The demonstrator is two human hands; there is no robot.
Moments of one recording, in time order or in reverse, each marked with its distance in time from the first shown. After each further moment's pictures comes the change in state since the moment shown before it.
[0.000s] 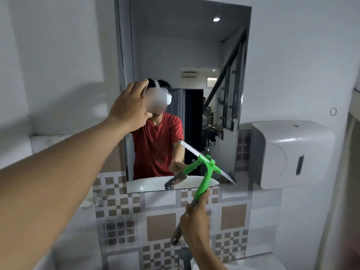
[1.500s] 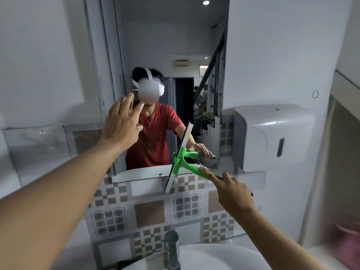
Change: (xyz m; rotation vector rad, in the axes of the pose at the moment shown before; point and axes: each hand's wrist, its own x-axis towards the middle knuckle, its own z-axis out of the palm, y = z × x) left_hand -0.060 0.065 0.017 -0.048 -0.048 -0.081; right_hand 0.062 0.038 -0.145 -1.155 -0.002 -0.575
